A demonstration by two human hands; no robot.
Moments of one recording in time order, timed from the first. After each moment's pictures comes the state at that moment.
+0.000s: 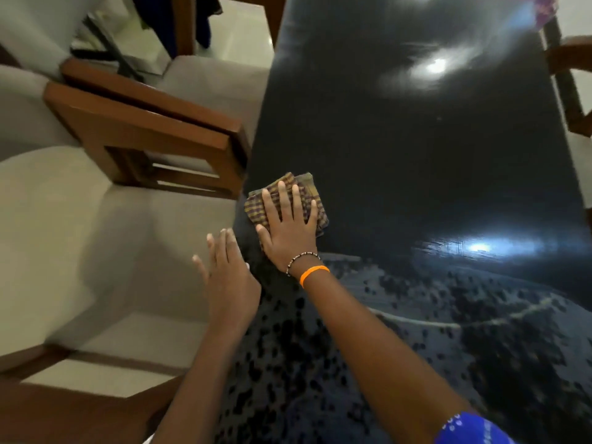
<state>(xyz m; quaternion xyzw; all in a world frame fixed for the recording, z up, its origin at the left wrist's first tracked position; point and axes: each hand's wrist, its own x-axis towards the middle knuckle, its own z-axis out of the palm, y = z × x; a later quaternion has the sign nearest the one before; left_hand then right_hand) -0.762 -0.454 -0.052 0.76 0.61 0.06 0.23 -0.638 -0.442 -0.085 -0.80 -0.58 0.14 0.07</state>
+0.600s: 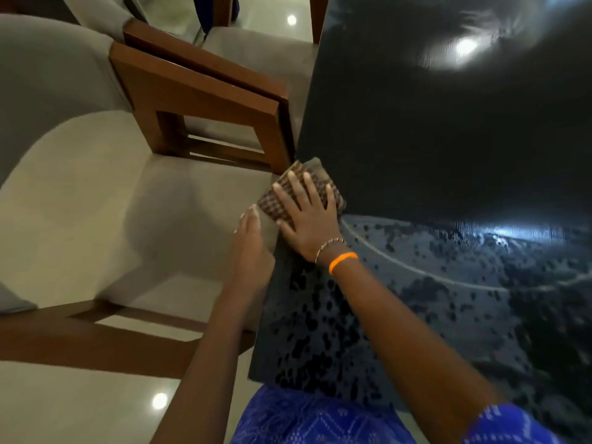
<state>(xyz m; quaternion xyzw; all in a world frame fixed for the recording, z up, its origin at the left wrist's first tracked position) -0.838 -0.443 -0.046 0.73 0.55 0.10 0.40 -0.699 -0.457 -0.090 -0.75 -0.65 0.13 0.06</state>
